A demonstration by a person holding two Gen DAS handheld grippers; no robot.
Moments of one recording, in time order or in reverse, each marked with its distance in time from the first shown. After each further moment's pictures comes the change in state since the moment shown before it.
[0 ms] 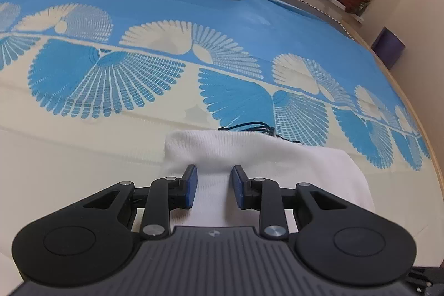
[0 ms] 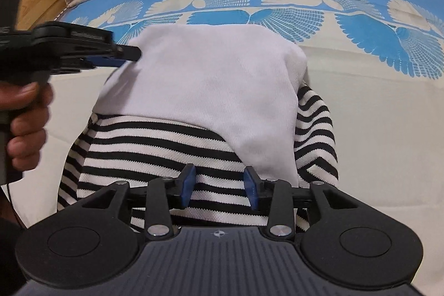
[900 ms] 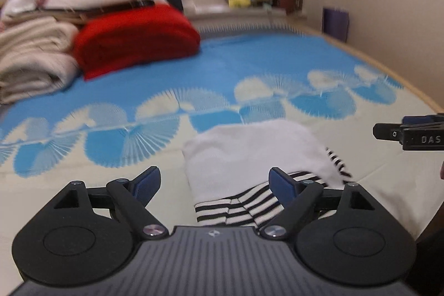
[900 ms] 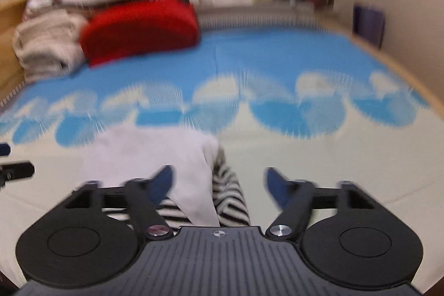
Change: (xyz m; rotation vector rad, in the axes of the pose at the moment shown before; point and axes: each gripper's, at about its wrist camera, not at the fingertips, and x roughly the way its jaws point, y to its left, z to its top) left arm -0.210 -0.044 -0.103 0.414 -0.274 0.073; right arm -0.130 0.017 -0.034 0.081 -0.441 -0.276
